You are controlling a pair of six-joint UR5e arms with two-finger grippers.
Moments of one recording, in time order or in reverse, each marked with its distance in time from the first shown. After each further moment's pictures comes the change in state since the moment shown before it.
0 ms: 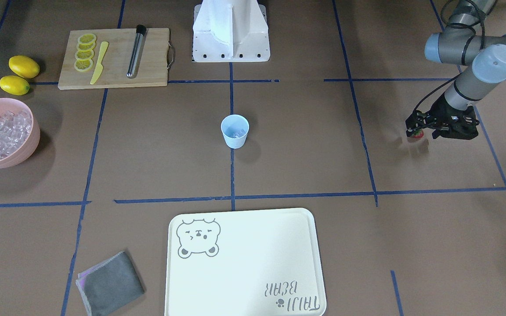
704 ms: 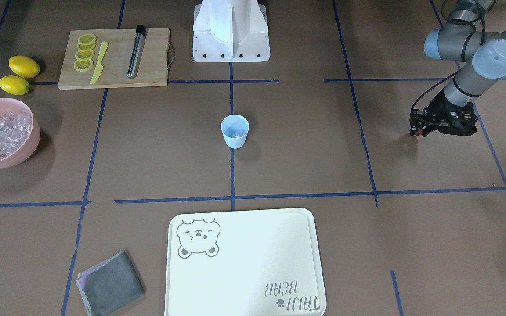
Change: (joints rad) left arm -0.005 0.016 -0.058 0.016 -0.034 0.012; right arm 0.000 0.000 -0.001 0.000 -0.001 0.000
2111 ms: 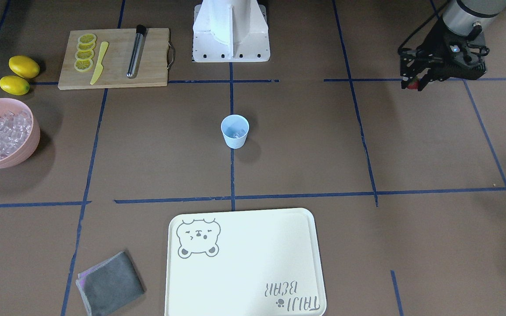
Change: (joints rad) left arm -0.087 -0.334 -0.526 0.975 -0.032 0.134; right arm 0.001 0.002 0.001 0.000 0.000 0.000
